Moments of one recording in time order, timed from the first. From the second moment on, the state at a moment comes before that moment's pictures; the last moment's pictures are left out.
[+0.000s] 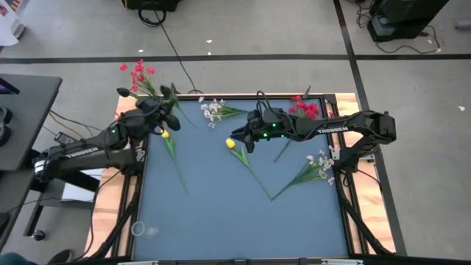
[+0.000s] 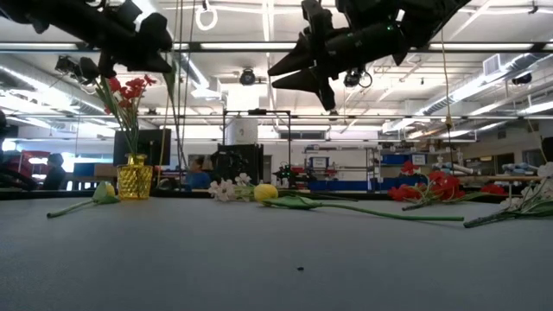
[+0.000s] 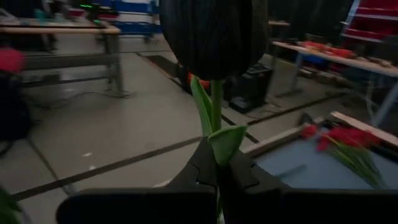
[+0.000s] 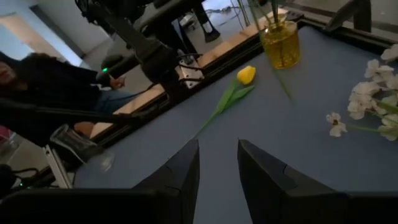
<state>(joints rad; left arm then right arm) 0.37 0.59 0.52 -0.05 -0.61 -0.19 -0.21 1.56 0.95 0.30 -0.15 0.50</state>
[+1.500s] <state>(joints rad) 0.87 0.78 0.85 -0.48 -0.53 -0.24 -0.35 1.57 0.96 0.30 -0.18 0.51</state>
